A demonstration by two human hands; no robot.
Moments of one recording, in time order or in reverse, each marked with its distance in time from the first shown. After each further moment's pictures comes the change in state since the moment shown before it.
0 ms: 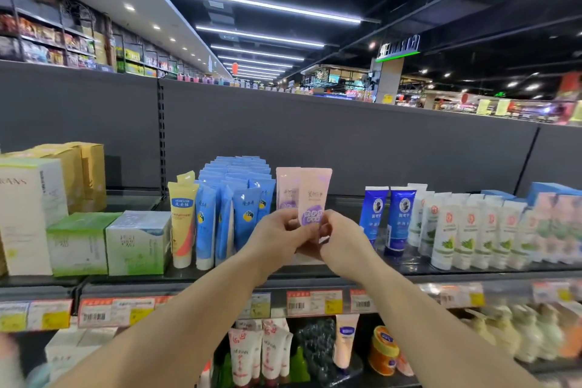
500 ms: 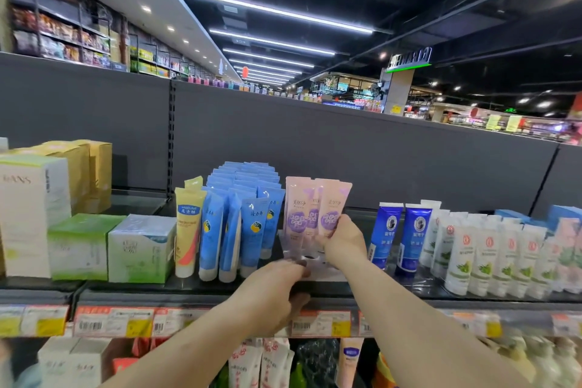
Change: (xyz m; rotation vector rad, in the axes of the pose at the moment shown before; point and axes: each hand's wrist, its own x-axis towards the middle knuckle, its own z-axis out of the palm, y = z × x) left_hand -0.015 -0.044 -0.010 0.811 -0.175 0.146; right_hand 0.078 0.029 0.031 -0.051 0.204 0.253
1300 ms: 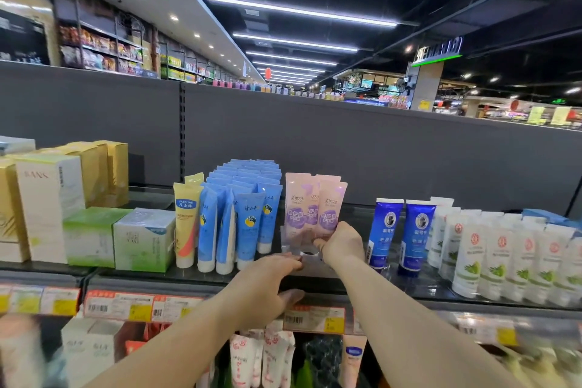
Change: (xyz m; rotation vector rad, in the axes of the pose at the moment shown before) left_hand 0.001 0.000 0.010 -0.012 0.053 -0.075; right_hand 0.009 0.021 0.009 -0.035 -0.048 -0.004
